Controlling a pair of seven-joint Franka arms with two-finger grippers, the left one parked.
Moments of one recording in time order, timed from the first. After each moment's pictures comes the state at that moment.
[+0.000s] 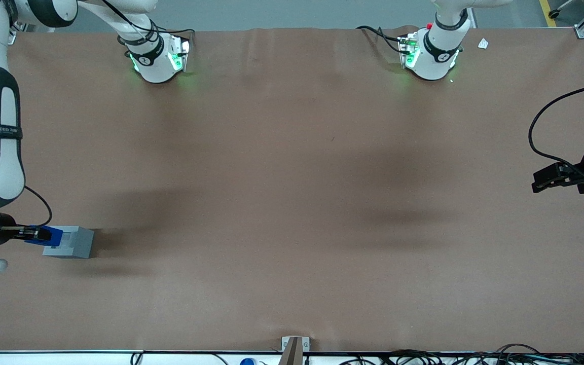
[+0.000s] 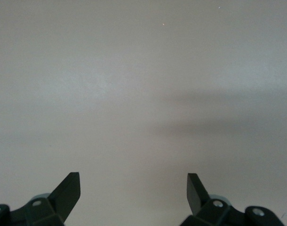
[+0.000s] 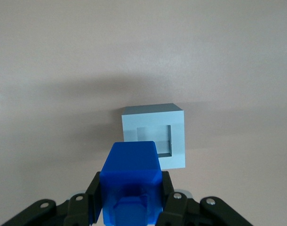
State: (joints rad) arm -0.14 0.65 -0.09 -1.29 0.00 1.87 -0.13
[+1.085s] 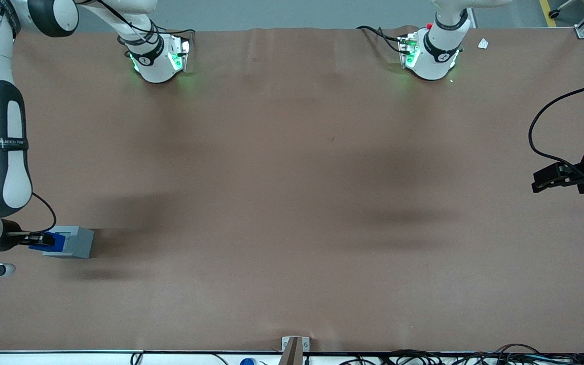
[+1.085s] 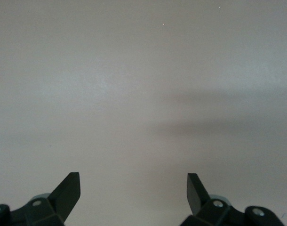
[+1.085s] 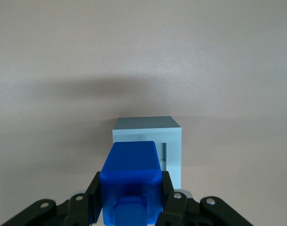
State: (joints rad) arm -0.15 0.69 -0.09 -1.28 0.00 1.94 -0.19
